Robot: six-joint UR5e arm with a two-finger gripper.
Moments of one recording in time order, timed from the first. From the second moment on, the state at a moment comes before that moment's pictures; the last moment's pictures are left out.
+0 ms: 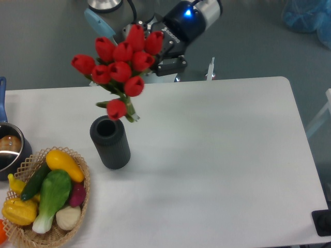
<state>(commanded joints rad) 2.71 -1.49 -1.93 -0.96 0.08 0.95</state>
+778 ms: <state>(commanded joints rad) 2.67 -1.54 -1.95 -0.96 0.05 0.98</state>
